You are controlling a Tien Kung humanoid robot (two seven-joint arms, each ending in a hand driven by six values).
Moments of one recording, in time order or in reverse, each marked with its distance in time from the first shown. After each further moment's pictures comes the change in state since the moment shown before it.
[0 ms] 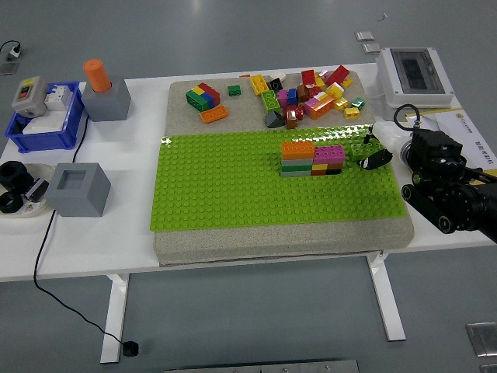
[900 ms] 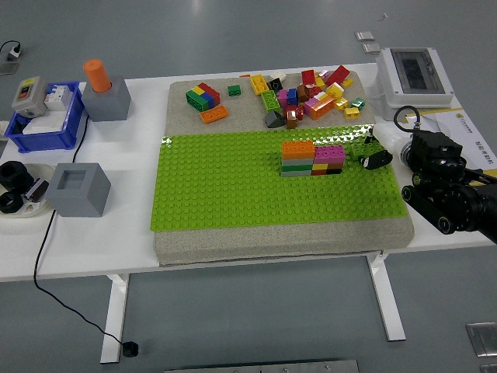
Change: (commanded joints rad) left arm 0.001 -0.002 -0.009 0.000 0.009 0.002 -0.004; right arm 0.001 -0.003 -0.020 0.000 0.004 -0.007 0.004
